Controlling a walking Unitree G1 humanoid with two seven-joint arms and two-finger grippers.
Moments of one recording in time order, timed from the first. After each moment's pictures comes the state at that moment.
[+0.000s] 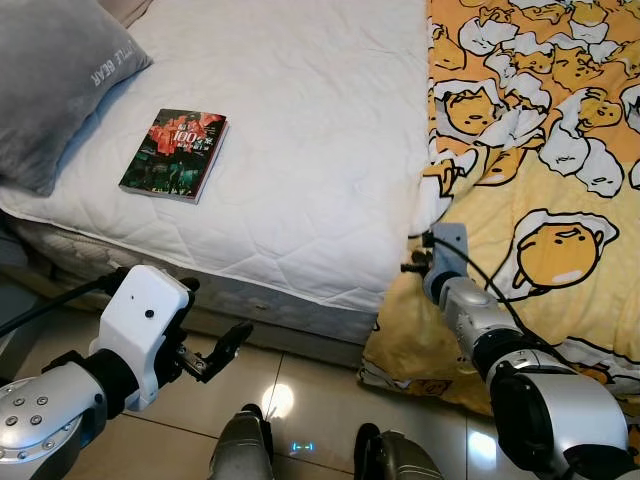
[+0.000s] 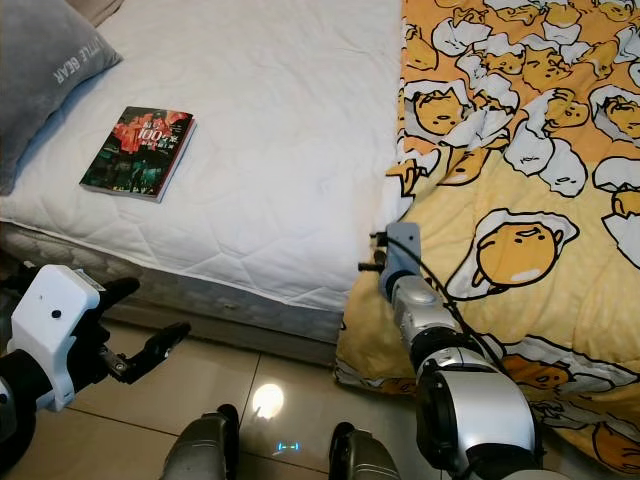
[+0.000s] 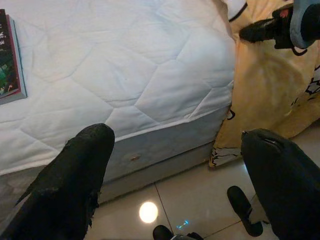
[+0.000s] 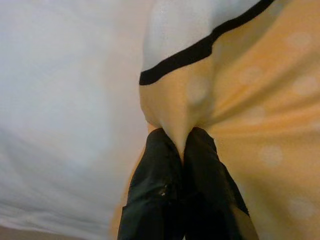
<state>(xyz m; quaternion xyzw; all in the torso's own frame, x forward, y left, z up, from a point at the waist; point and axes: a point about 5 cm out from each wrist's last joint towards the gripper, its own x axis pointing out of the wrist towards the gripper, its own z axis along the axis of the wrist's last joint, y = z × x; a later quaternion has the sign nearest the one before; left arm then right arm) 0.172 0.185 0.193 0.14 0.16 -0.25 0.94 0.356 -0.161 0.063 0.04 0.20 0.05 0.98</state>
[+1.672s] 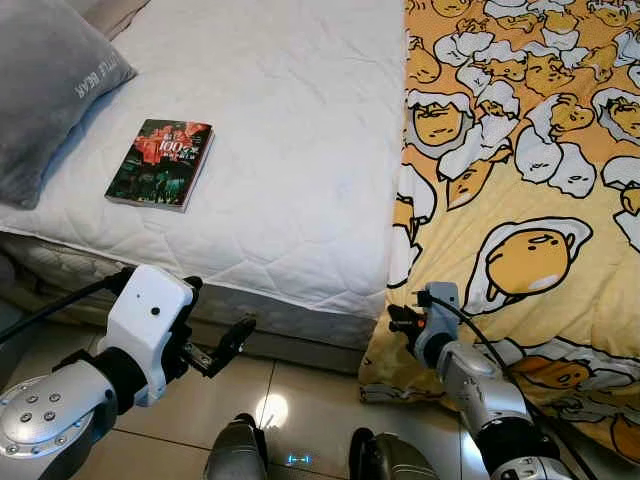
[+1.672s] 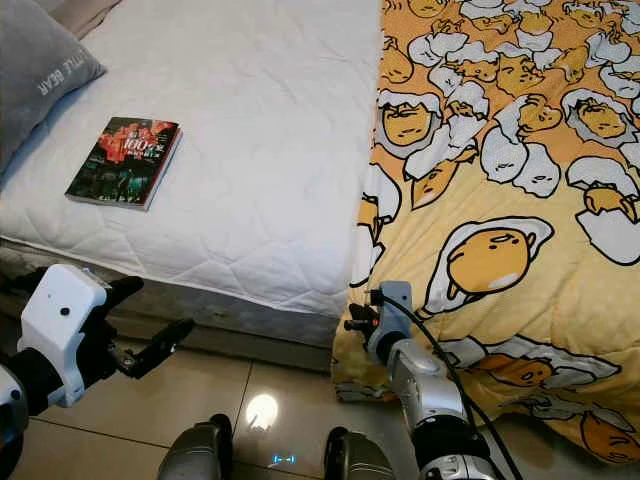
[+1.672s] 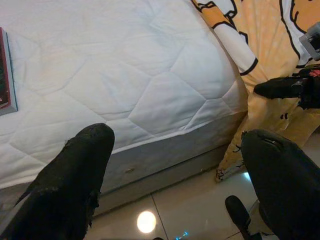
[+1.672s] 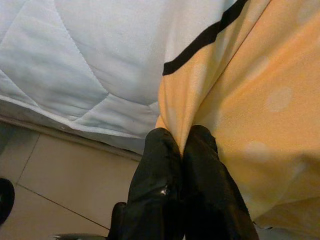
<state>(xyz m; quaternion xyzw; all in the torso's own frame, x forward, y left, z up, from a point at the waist) 0.176 0.182 0.187 0.13 0.16 -0.25 0.95 0.284 -0.141 0.010 0.12 0.26 0.14 0.95</state>
